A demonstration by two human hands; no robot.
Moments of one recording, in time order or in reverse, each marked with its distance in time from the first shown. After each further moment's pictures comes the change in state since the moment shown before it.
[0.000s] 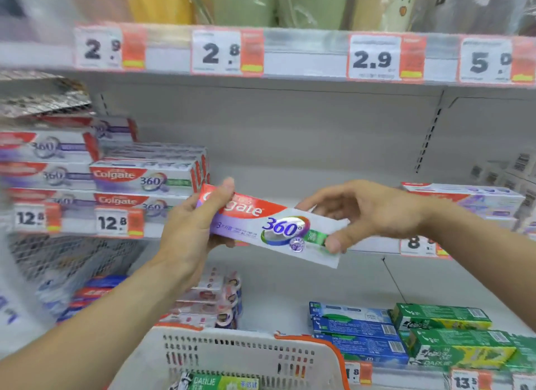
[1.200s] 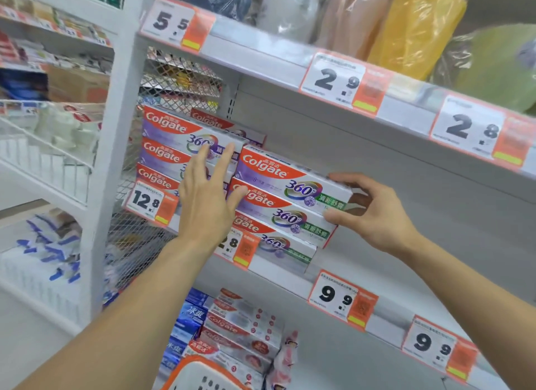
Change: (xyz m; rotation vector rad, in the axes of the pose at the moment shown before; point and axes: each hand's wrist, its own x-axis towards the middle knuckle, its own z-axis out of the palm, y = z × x) left_hand 0.134 -0.001 -0.218 0.981 0.511 0.504; right_hand 0.245 -0.080 0.067 -0.304 0.499 -0.352
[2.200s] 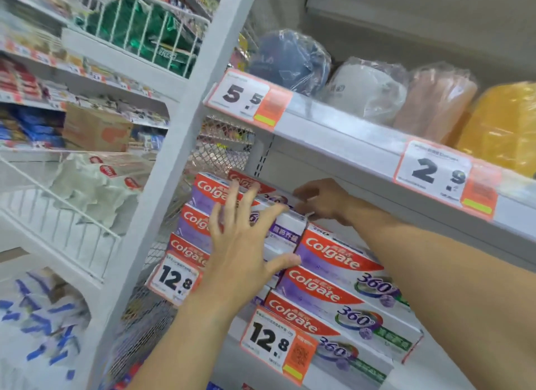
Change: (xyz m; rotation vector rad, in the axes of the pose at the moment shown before) left_hand 0.068 -0.048 -0.013 0.119 -0.038 0.215; right_hand 0.222 -0.047 0.110 -0.284 -0.190 0.216
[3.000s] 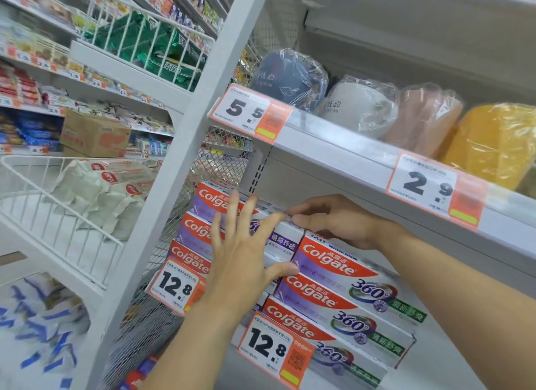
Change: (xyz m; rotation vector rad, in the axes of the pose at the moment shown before) left_hand -0.004 0.005 -0.001 -0.006 0.017 -0.012; right_hand -0.060 -0.008 -0.018 0.244 -0.243 -0.114
